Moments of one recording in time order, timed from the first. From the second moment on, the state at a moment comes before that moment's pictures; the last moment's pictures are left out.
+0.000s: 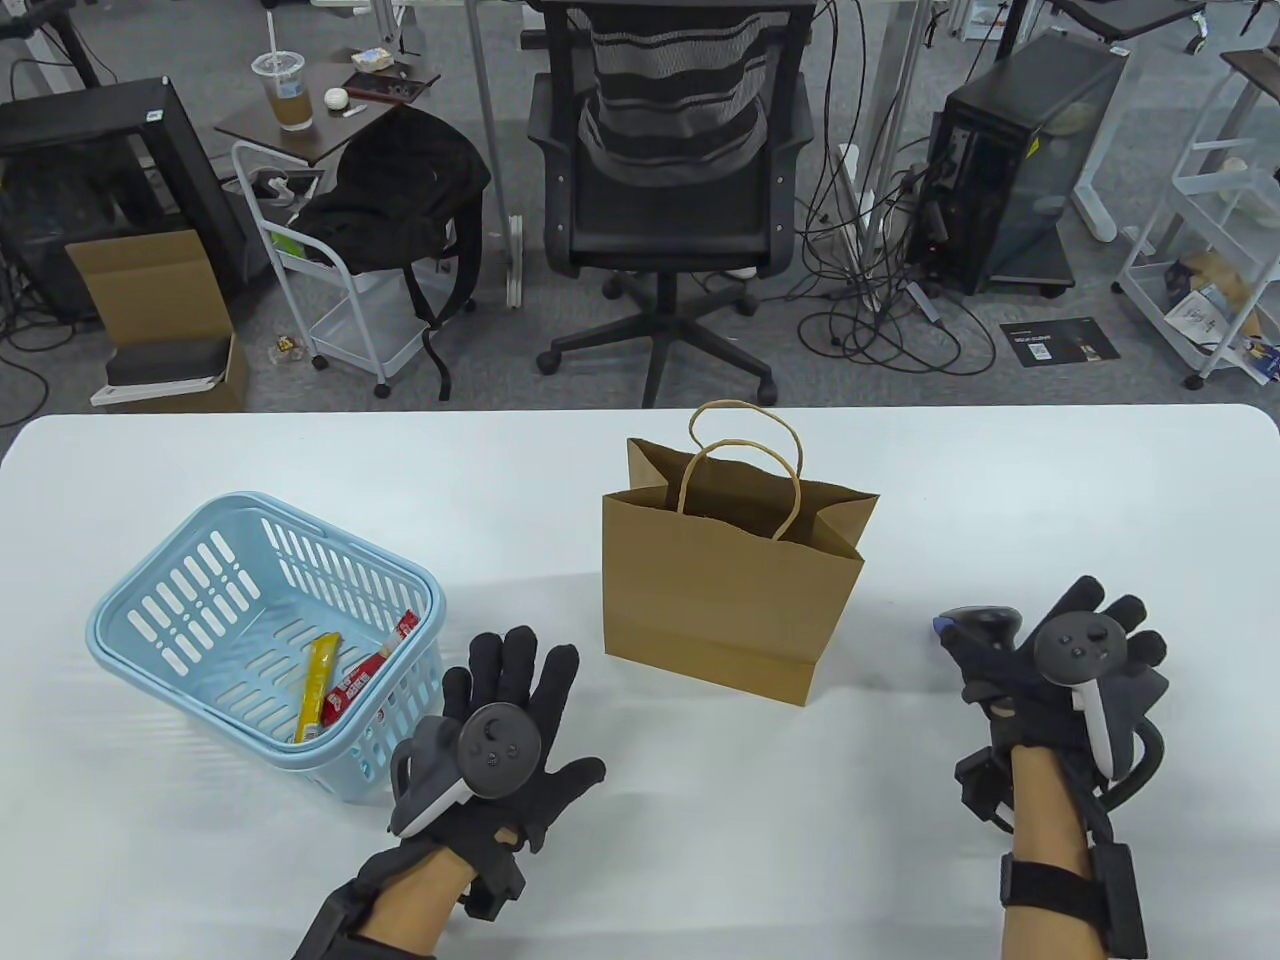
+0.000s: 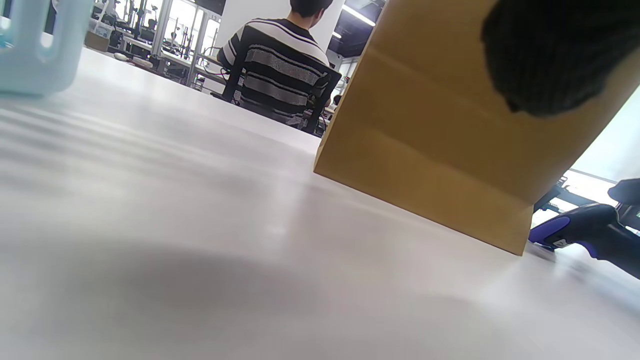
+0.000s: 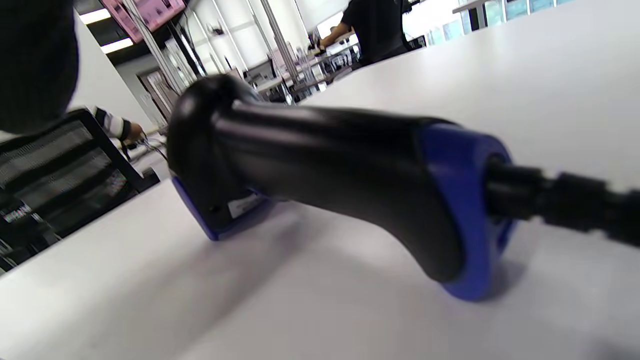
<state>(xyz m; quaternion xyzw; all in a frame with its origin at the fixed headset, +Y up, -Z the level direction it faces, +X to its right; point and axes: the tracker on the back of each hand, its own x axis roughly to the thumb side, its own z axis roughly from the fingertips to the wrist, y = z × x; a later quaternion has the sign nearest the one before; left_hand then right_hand) -0.179 -0.729 -0.314 -0.05 -0.15 0.16 0.97 0.329 -0.723 -0.350 -0.34 0.03 0.91 0.23</state>
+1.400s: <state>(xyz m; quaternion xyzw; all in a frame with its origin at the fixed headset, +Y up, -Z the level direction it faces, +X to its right) -0.175 -0.721 -0.309 -0.04 -0.18 0.16 0.97 0.300 -0.719 -0.313 -0.27 -0.21 0.77 0.54</state>
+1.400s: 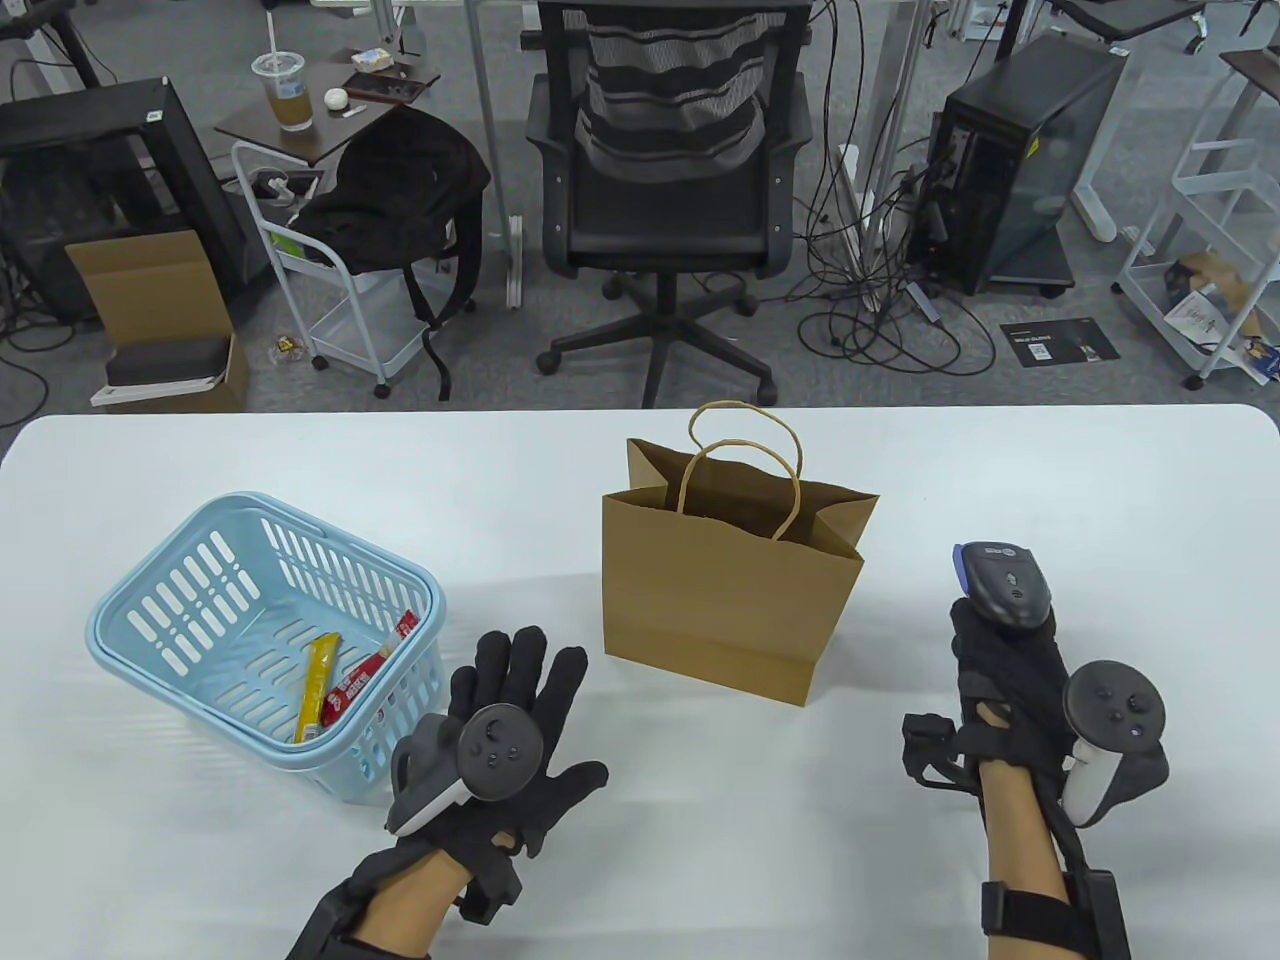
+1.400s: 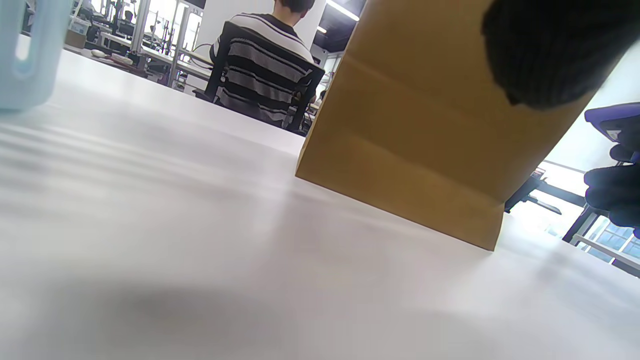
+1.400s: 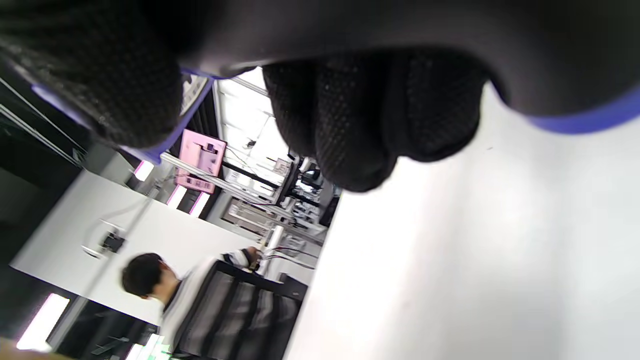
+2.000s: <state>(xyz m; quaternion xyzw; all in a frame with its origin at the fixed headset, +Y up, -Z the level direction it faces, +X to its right) -0.177 -0.705 -0.297 0.08 -0.20 0.23 0.95 0.312 -0.709 -0.303 -0.09 -0.27 0.75 0.60</state>
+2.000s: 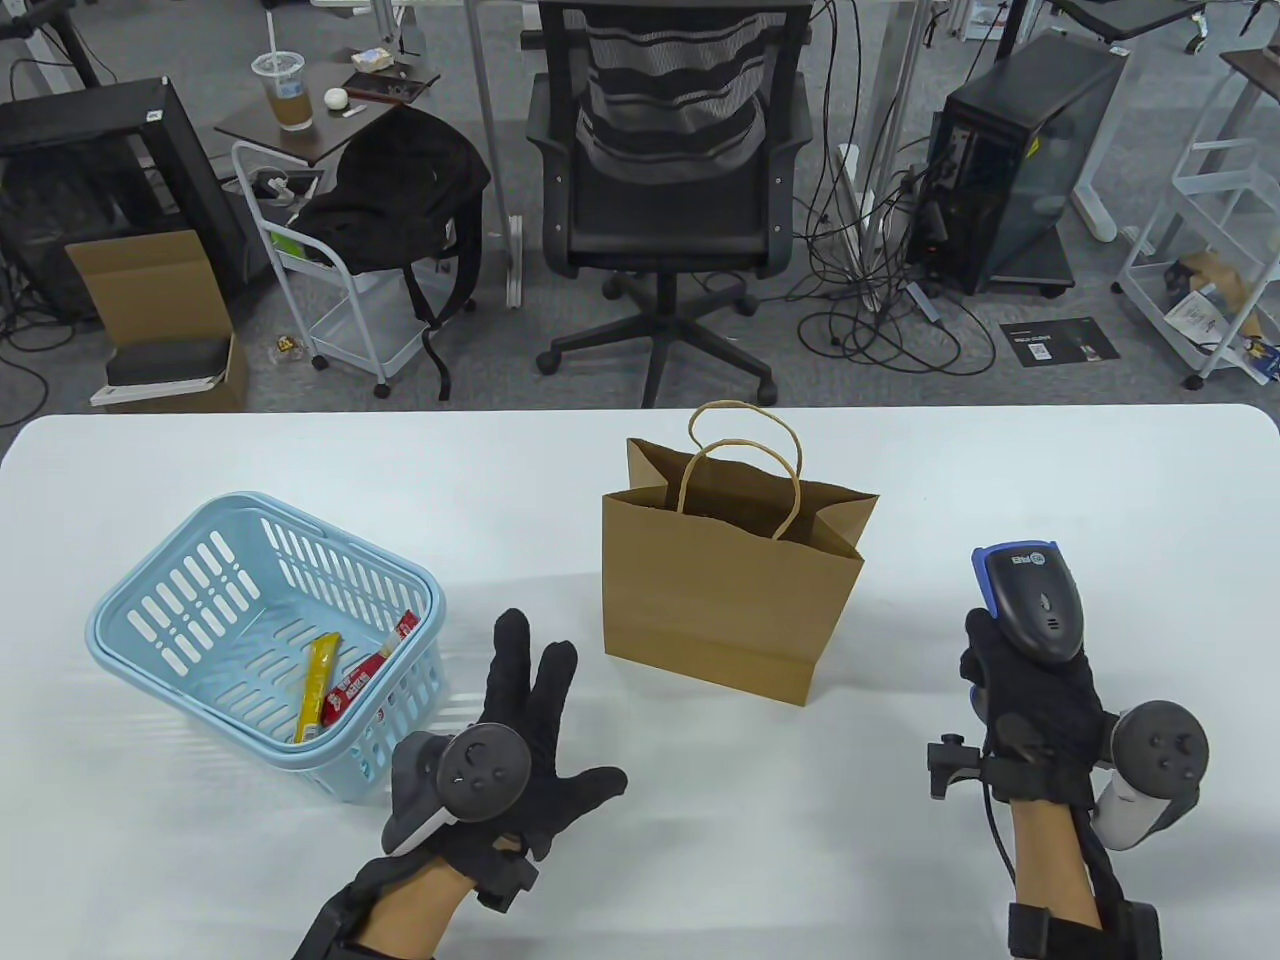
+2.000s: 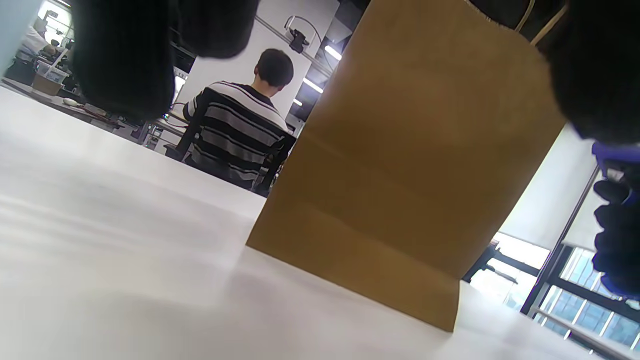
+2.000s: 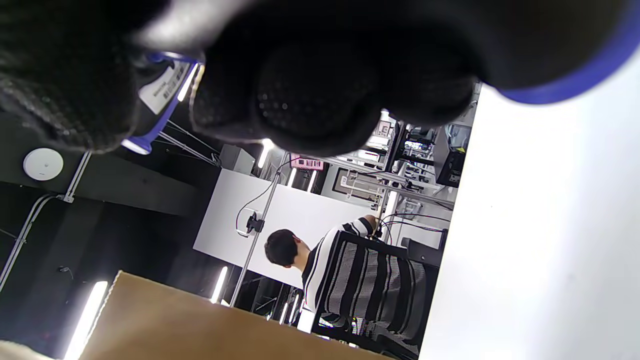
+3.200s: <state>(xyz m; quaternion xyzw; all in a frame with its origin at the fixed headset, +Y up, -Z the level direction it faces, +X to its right) -0.294 -0.566 -0.365 0.28 0.18 -0.06 0.94 0.299 -0.705 -0.300 -0.08 -0.29 0.77 0.57</state>
